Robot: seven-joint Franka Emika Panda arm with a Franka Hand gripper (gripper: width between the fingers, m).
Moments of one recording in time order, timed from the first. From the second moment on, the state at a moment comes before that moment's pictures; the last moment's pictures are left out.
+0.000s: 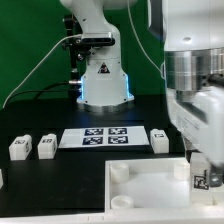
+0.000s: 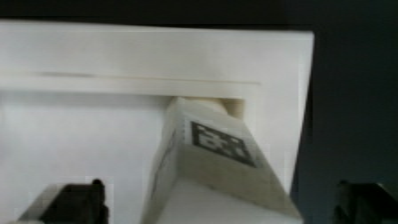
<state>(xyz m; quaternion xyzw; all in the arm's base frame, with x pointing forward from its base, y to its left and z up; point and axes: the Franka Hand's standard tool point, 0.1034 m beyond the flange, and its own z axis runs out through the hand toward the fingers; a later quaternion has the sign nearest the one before) 0.635 0.121 0.080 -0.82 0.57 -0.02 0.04</state>
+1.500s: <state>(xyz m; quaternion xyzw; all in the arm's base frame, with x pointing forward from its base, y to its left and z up) 0.638 0.120 0.067 -0.91 0.41 -0.04 0.01</state>
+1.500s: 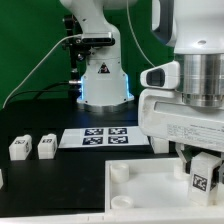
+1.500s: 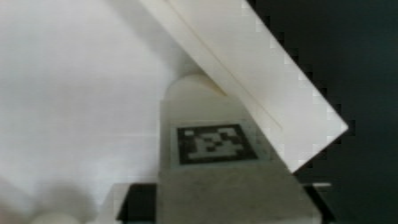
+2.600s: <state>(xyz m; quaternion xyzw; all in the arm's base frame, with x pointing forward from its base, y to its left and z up) 0.633 0.123 0.064 -0.58 0.82 -0.01 0.05</state>
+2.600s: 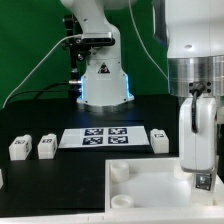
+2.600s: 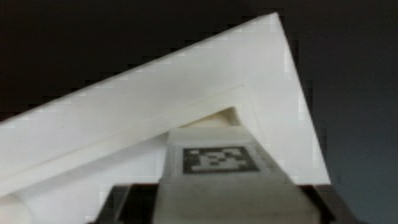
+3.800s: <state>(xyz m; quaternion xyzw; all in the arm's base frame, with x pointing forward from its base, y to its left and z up) 0.645 0.124 0.071 -0.98 0.17 -0.06 -0.01</state>
